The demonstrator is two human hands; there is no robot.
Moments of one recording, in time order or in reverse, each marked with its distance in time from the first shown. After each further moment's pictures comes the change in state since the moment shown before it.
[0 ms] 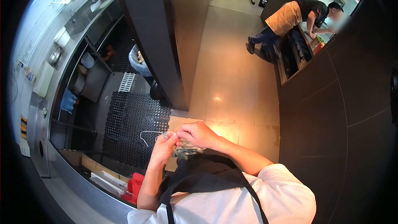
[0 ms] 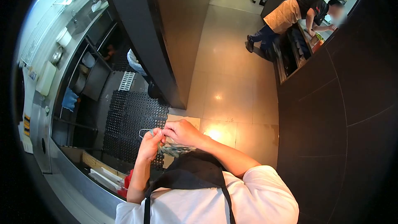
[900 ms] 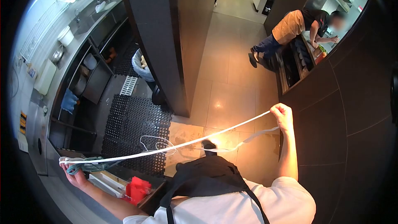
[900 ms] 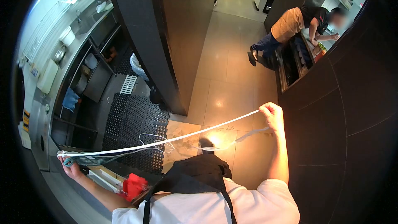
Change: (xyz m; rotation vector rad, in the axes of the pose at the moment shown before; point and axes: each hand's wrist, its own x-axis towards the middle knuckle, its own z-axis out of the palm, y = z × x) left_hand -0.201 0.121 -0.311 -0.974 0.021 0.975; right_hand -0.132 0.088 -0.229 -0.094 0.673 0.423
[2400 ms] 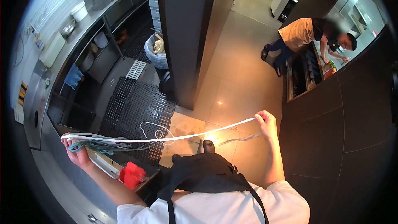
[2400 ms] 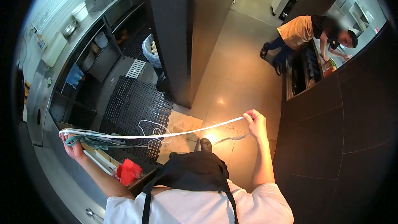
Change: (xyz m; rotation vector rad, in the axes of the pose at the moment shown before) left_hand -0.006 -0.043 0.005 -0.235 -0.077 -0.053; right_hand -0.020 -0.005 0.096 -0.157 -0.132 0.064
